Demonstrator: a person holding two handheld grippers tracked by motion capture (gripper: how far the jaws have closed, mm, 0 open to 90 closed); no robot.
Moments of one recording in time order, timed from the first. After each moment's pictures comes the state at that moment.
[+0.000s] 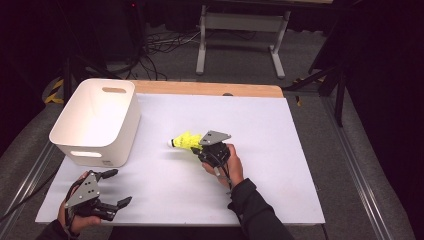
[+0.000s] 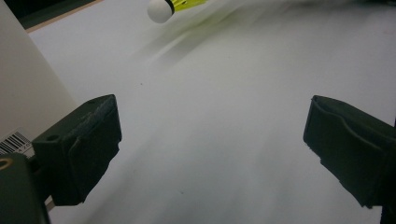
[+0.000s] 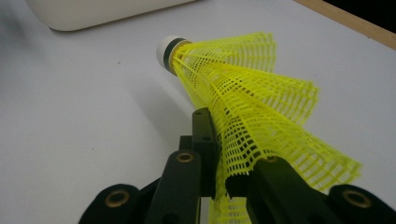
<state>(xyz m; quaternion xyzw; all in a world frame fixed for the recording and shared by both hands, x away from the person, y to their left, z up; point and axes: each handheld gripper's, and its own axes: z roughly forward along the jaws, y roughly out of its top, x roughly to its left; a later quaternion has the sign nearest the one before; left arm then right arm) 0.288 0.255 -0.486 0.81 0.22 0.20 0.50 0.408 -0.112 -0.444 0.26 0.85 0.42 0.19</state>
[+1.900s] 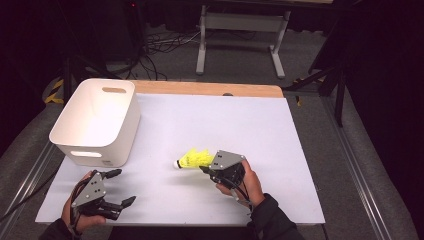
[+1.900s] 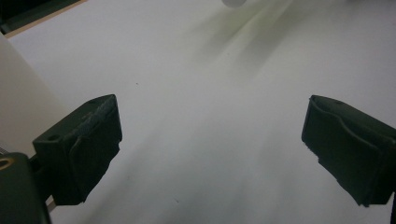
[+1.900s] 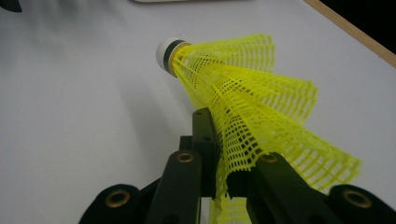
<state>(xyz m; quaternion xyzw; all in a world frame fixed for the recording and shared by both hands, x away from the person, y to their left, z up) 0.290 0.243 -0.486 0.82 0.22 0.21 0.48 0.345 -0.142 -0.426 0.17 0.88 0.40 0.20</state>
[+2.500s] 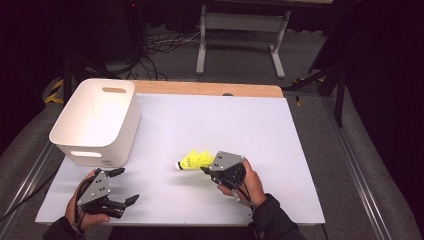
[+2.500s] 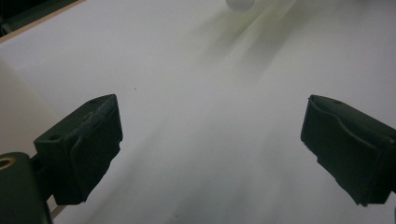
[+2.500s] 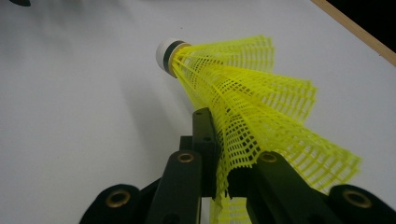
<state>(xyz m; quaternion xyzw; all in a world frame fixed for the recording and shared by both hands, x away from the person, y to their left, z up) 0.294 0.234 -0.484 0.83 0.22 0.21 0.48 0.343 -0.144 -0.424 0.16 0.88 0.39 0.20</state>
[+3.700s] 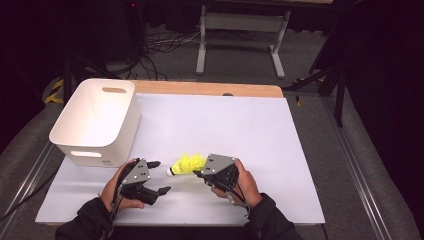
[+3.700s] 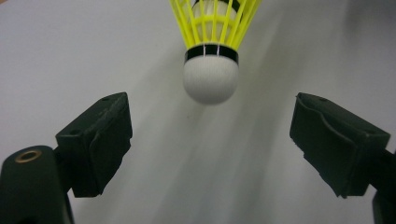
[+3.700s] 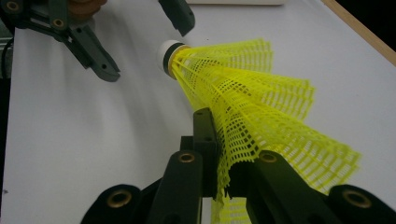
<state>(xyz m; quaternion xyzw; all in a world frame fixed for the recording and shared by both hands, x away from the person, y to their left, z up) 0.337 0.151 -0.475 0.86 0.17 0.14 0.45 0.337 -0.124 -0.419 0.12 0.90 0.38 0.19</state>
